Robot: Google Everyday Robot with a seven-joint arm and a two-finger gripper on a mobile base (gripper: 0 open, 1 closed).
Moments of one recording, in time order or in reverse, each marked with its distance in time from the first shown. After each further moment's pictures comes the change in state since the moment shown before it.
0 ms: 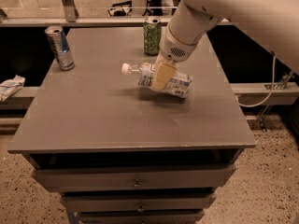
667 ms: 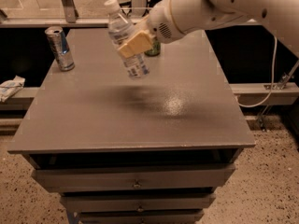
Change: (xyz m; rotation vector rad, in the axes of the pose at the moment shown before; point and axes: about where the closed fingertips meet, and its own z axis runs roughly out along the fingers) arm -0.107 -0.019 -0.060 0.114 -0.564 0.183
